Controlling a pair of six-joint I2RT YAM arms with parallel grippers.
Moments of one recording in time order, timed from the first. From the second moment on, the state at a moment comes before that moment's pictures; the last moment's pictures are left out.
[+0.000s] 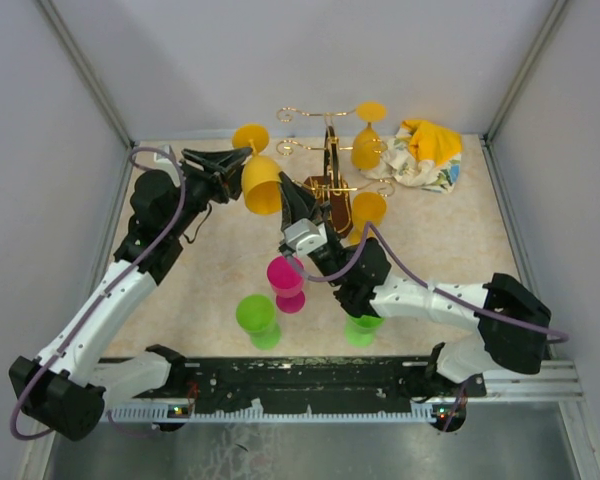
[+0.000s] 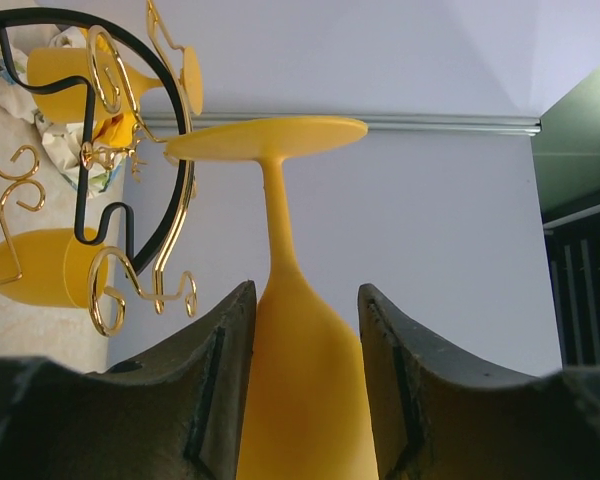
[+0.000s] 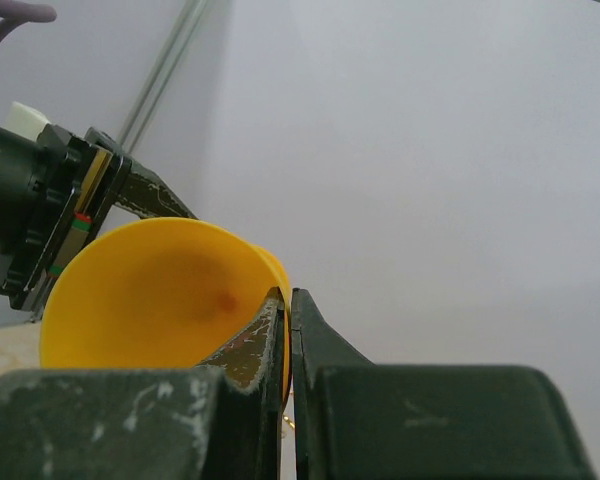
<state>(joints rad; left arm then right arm) -0.43 1.07 1.01 0.11 0.10 -1.59 1.10 1.40 0.86 1.25 0.26 -0.88</state>
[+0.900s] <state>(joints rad) -0.42 1.08 1.00 0.14 0.10 -1.58 1.11 1.39 0.87 1.21 0.21 -0.83</state>
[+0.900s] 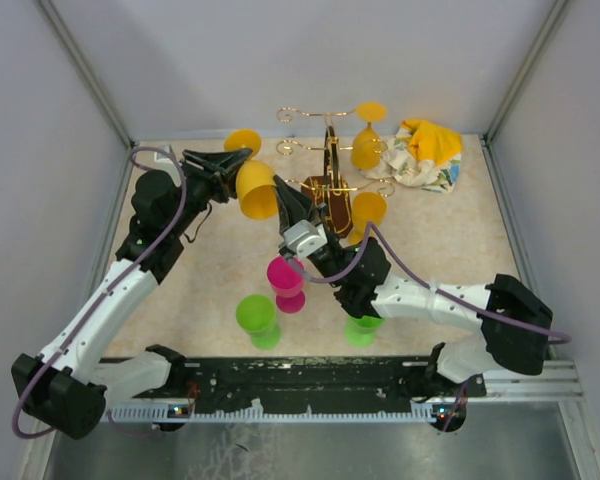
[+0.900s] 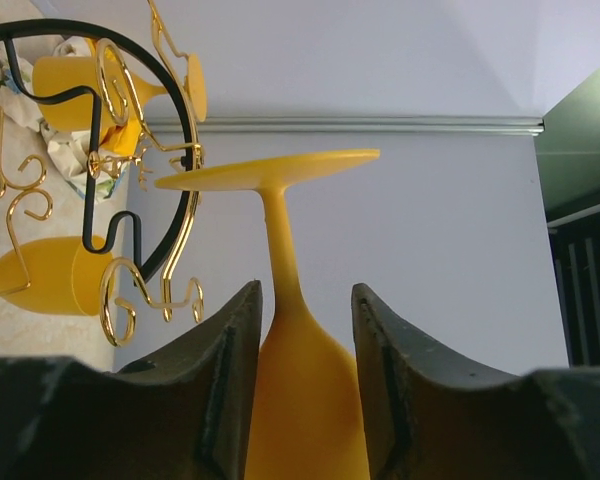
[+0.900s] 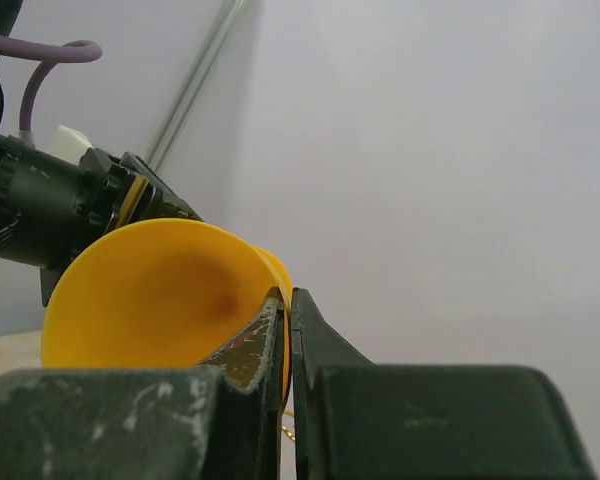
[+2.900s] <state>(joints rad) -0.41 1.13 0.96 0.36 0.20 -1.54 1.12 1.34 0.82 1.23 0.18 -0.83</state>
